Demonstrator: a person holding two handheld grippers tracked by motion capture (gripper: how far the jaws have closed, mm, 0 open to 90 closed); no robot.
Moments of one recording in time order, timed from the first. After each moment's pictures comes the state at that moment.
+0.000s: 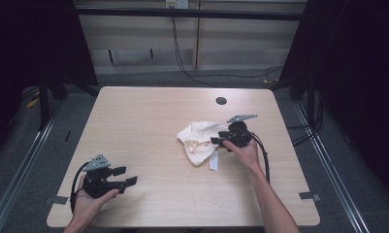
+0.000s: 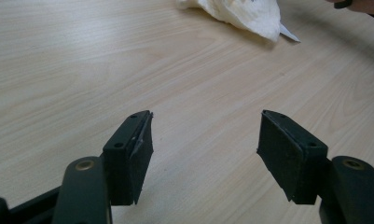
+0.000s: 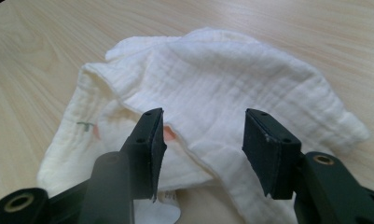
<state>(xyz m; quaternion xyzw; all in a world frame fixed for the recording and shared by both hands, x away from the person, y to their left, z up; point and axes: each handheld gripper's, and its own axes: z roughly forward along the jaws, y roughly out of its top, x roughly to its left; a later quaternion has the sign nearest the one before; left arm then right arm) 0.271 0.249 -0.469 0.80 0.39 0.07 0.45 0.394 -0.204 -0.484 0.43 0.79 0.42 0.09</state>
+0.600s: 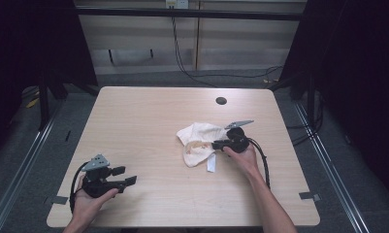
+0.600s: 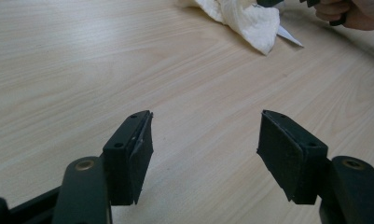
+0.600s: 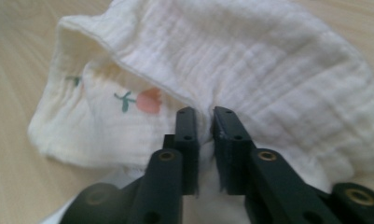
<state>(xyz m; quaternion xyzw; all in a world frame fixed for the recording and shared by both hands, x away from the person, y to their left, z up) 0.271 0.250 -0.469 0.80 0.39 0.07 0.45 0.389 -0.203 -0.507 0.42 0.81 0.40 0.06</state>
